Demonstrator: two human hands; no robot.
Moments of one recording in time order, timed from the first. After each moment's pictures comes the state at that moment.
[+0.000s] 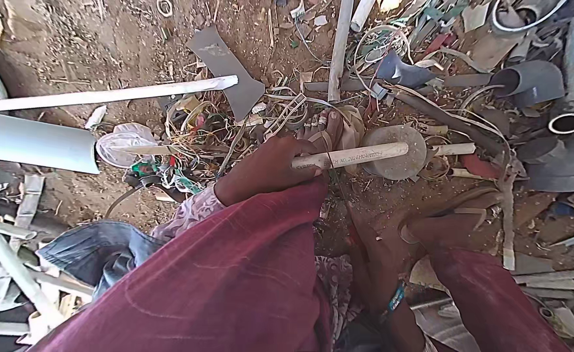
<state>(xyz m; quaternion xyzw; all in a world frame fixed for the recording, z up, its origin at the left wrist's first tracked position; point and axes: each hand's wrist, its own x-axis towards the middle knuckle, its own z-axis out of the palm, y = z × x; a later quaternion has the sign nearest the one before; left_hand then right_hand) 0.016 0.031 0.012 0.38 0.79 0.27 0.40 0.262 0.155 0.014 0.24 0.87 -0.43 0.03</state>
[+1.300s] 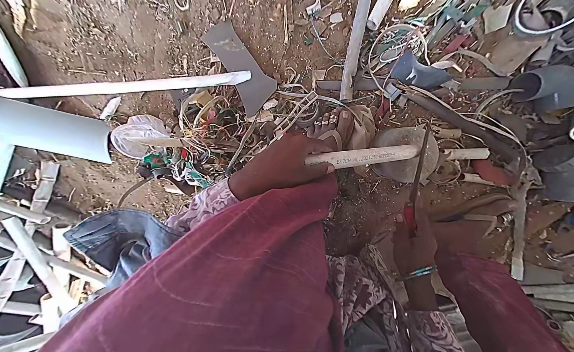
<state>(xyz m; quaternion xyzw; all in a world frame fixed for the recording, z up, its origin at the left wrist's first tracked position) 0.016 0.029 0.010 0.37 0.78 0.29 0.41 0.276 0.194 -0.025 0.42 0.83 -0.38 0.04</state>
